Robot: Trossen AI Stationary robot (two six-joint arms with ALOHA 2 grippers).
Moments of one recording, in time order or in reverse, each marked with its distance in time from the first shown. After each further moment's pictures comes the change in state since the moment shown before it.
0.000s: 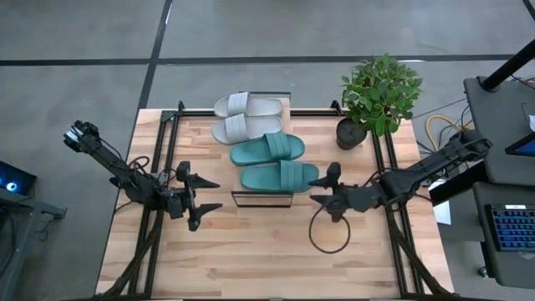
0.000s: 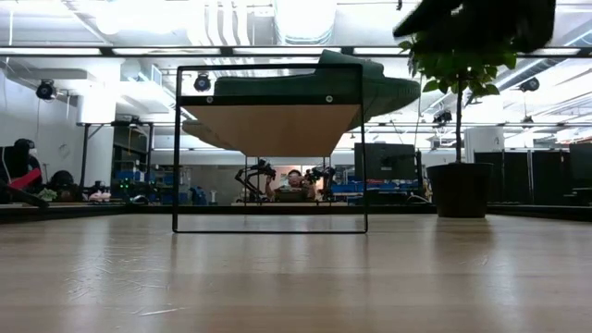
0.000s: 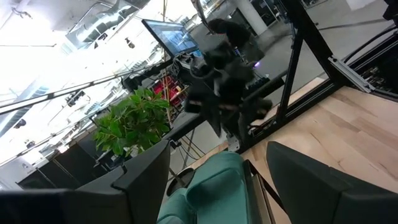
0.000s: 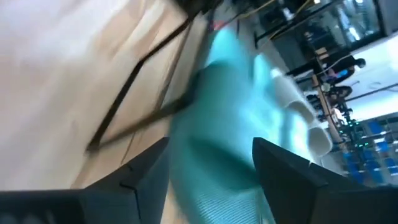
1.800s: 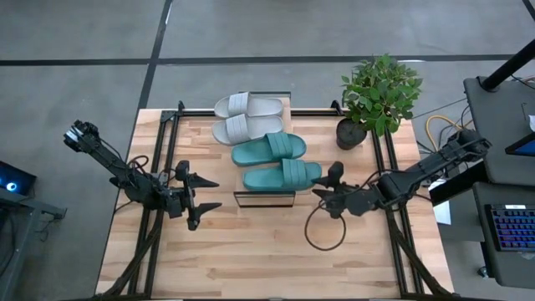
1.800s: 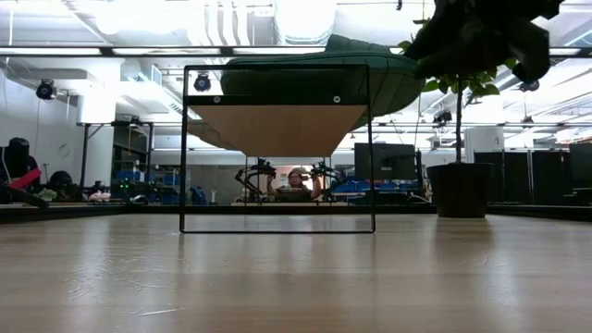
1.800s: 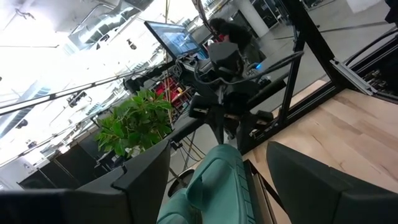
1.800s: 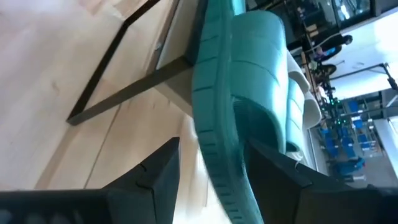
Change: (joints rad) left arm 0.000 -0.013 -0.002 0.001 0.000 0.003; right arm 0.015 0.016 -0.020 -0.065 0.116 0.032
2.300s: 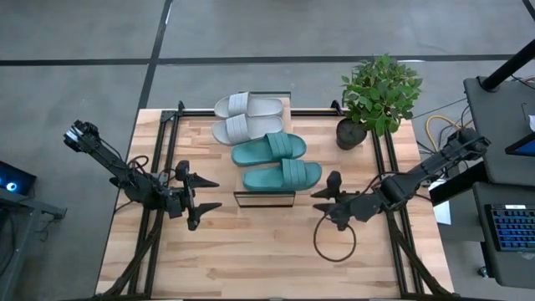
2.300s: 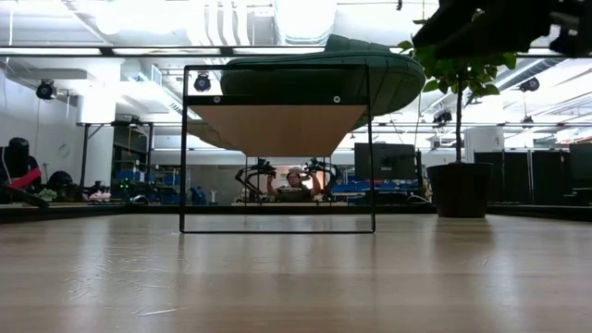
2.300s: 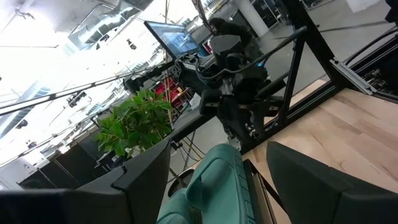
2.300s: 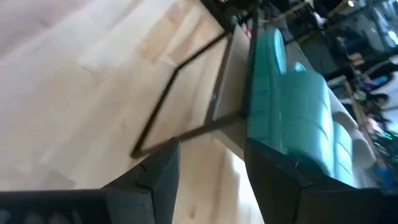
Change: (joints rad) left arm 0.000 0.001 0.000 -0.001 0.000 0.001; right arm 0.056 -0.009 0.018 0.000 -0.170 0.055
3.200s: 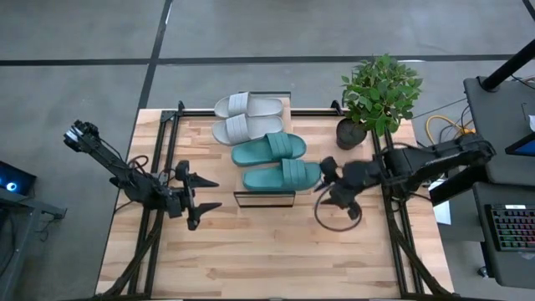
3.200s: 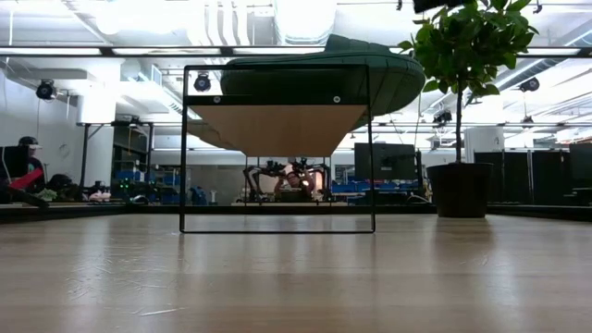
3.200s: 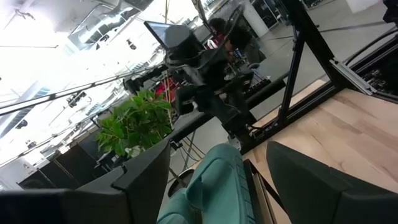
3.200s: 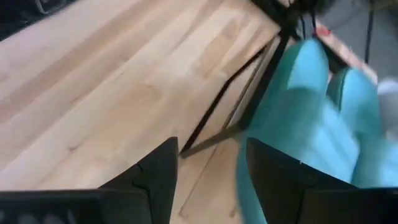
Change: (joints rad) left arm 0.000 -0.003 0.000 -0.001 0.001 0.000; right arm -0.277 -0.004 0.348 -0.467 -0.563 -0.004
